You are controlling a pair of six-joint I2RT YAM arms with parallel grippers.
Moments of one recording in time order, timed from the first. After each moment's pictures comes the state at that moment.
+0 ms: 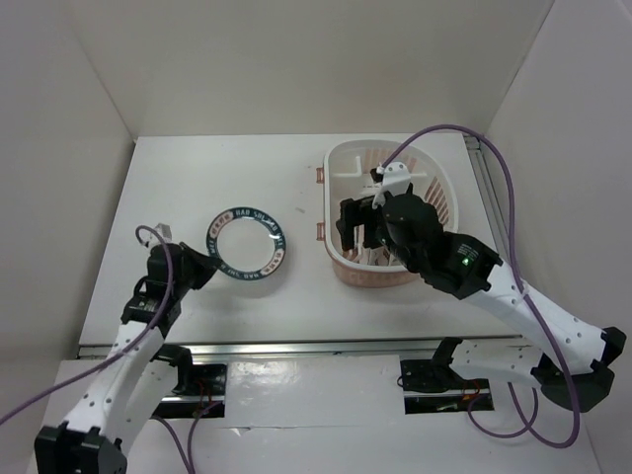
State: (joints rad) left arm -0.13 0.71 0.39 -0.27 -0.02 -0.94; right arm 0.92 1.05 1.25 -0.64 0.48 0.33
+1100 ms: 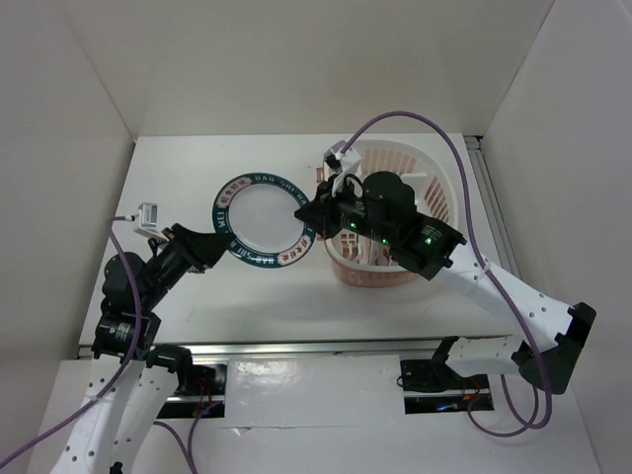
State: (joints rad) left arm -0.14 0.43 0.63 -0.20 0.38 -0.82; right arm 0.87 1.21 1.30 -0.26 -0.08 0.28
